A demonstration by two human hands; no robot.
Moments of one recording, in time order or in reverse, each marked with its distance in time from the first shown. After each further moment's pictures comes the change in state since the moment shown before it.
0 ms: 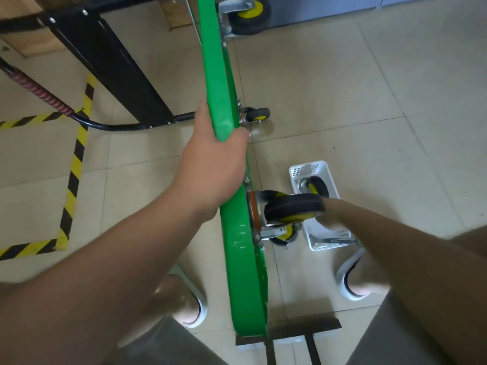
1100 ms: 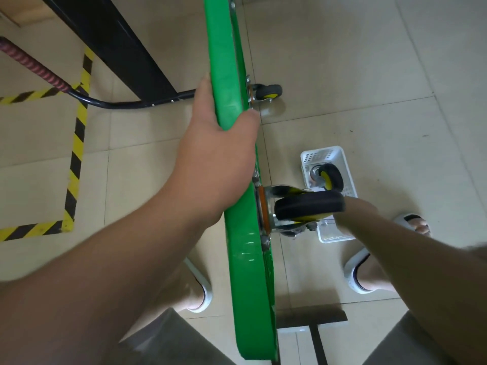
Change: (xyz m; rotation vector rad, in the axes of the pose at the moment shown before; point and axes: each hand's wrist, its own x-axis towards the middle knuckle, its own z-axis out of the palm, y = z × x) left_hand -0.002 0.006 -0.001 -0.074 -0.027 0.003; right_hand 0.004 0.003 0.018 -0.305 0.035 0.124
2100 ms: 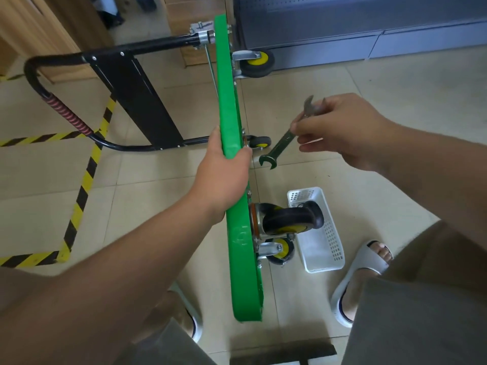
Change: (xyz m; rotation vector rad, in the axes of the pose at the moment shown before) left_hand 0.004 -0.004 -0.003 -0.015 -0.001 -0.017; right_hand -0.171 0.003 -0.231 1.394 0.398 -0.514
